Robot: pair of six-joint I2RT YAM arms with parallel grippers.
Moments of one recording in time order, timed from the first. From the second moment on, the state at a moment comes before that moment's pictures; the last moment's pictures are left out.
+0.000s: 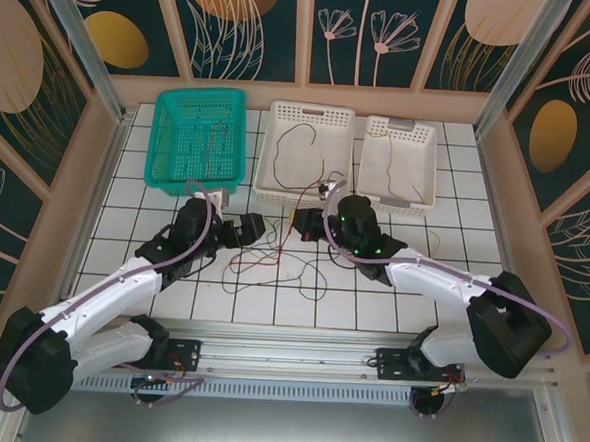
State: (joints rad) left arm -0.58 1.02 0.58 -0.10 0.12 -0.75; right arm 0.78 1.33 0.70 0.33 -0.23 0.67
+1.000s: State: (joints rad) left arm -0.83 1.11 0.64 0.07 0.18 -0.61; right arm 0.78 1.26 0.82 0.21 -0.43 0.78
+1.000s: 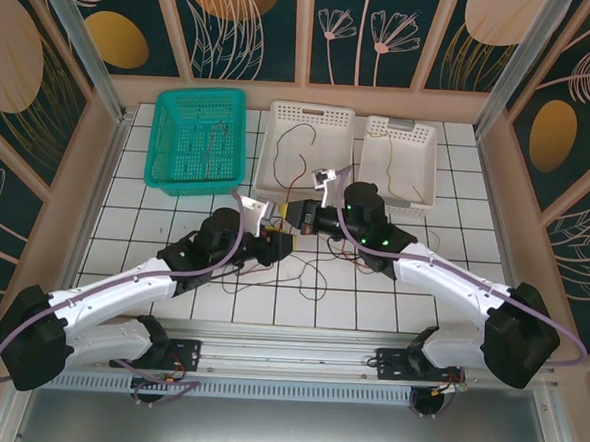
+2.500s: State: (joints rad) left arm -0.13 1.55 1.54 -0.30 0.01 -0.44; right arm 0.59 0.52 0.57 -0.14 -0.21 0.70
